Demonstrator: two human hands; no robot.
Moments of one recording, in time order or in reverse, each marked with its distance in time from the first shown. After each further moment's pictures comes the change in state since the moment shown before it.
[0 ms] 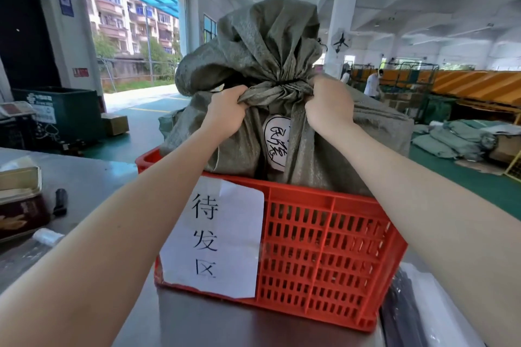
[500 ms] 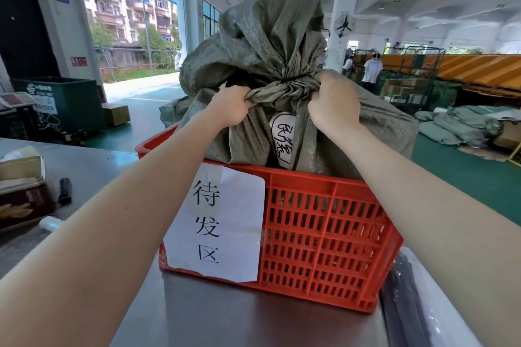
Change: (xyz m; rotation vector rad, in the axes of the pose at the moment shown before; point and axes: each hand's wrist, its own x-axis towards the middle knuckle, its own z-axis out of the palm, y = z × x) left_hand -0.008 0.008 -0.001 0.284 -0.280 -0.023; right_hand -0.016 0.013 0.012 0.012 -0.009 0.035
